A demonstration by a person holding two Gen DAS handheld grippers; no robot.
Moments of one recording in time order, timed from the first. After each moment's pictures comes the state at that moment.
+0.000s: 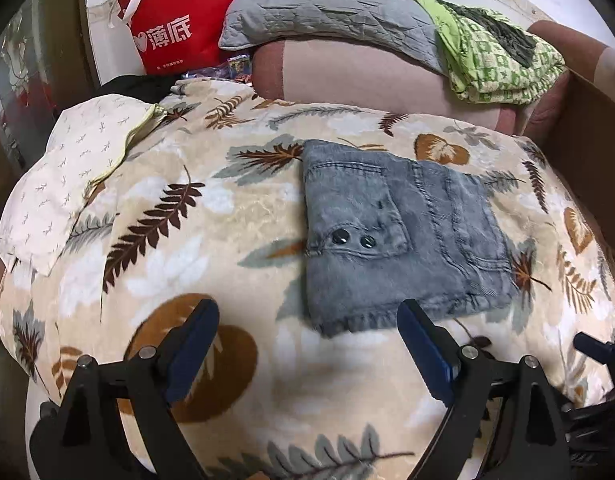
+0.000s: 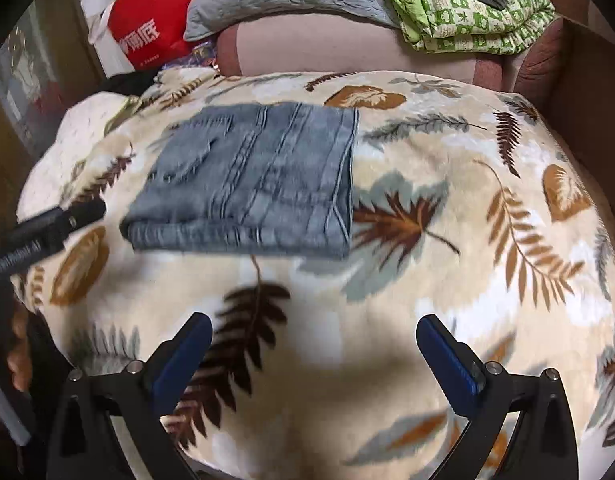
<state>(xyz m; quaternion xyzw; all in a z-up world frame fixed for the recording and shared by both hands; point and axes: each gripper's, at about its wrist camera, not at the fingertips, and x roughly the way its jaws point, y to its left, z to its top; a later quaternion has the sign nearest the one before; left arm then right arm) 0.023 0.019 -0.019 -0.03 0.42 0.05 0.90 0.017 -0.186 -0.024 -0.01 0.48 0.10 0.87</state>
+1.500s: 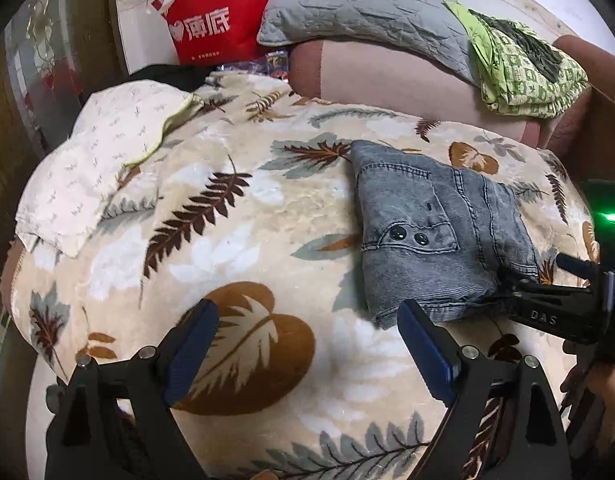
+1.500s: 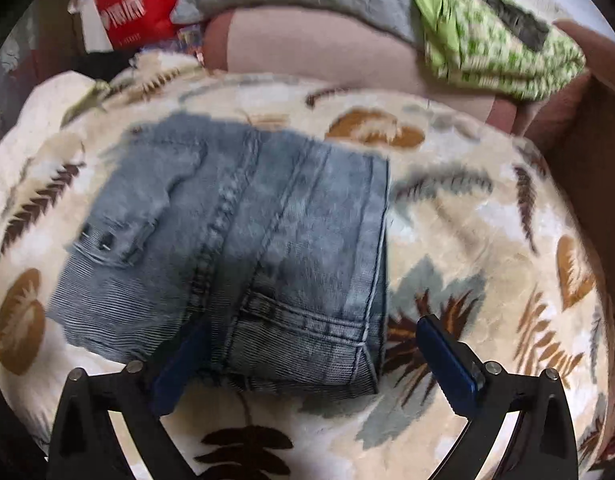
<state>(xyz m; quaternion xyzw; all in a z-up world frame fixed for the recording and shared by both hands) 0.011 0.060 -0.020 -0.05 0.43 0.09 0.90 0.114 -0.130 -0.035 -0.09 0.46 0.06 0.88</state>
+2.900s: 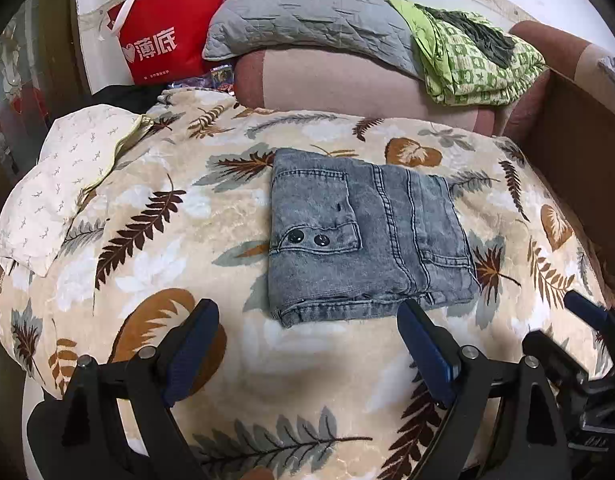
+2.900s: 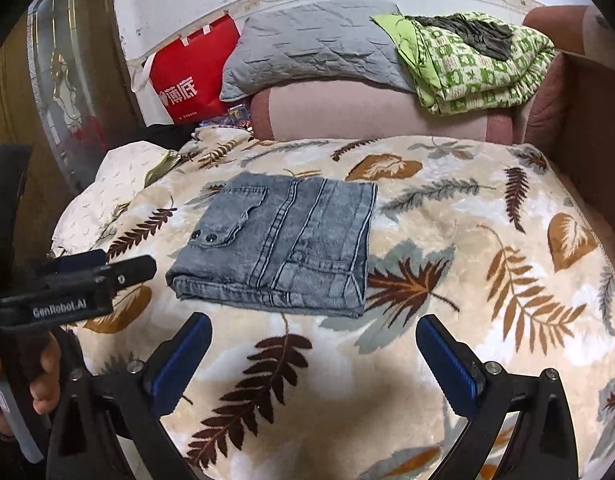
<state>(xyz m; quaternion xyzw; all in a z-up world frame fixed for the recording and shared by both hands) 0.007 -0.008 0.000 -0.03 0.42 0.03 0.91 -0.001 -0.194 0.018 0.02 0.37 0.15 0.92</state>
